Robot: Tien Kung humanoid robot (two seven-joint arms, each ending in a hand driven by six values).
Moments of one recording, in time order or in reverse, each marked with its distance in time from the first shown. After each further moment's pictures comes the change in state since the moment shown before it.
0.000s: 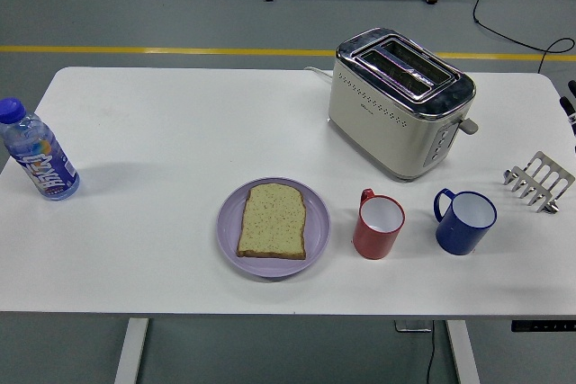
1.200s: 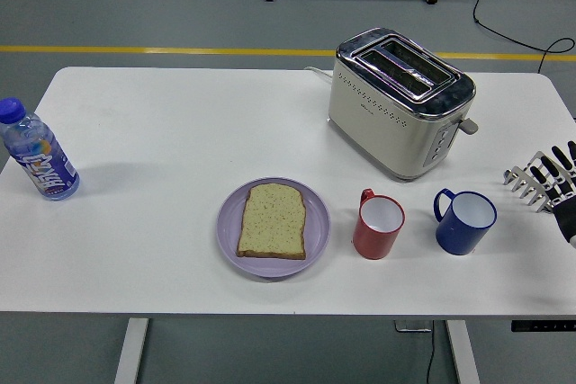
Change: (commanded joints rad) left arm -0.009 0.001 0.019 -0.002 -0.018 0.000 -0.002; right arm 0.023 0.065 0.026 -0.336 0.068 0.132 -0.084
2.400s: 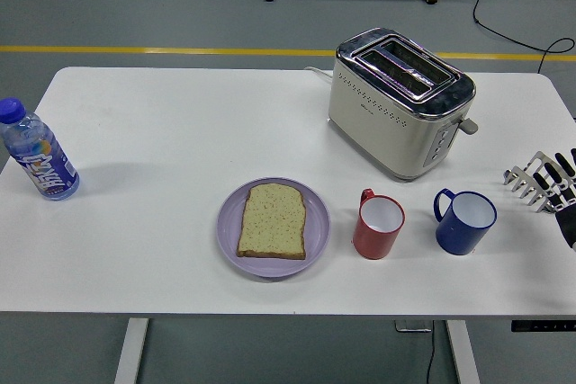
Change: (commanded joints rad) left arm 0.003 -0.002 -0.008 0.000 0.008 0.000 0.002; right arm 0.000 0.001 0.010 -0.029 0.012 0.009 -0.001
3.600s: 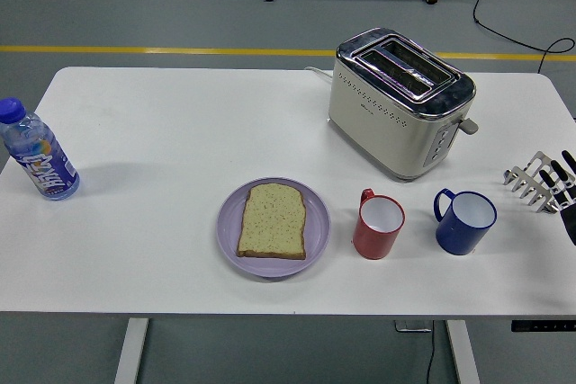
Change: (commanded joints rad) left arm -0.005 -0.002 -0.010 0.001 0.010 0.002 0.004; right arm 0.004 0.003 0.014 -0.008 0.002 -0.009 0.004
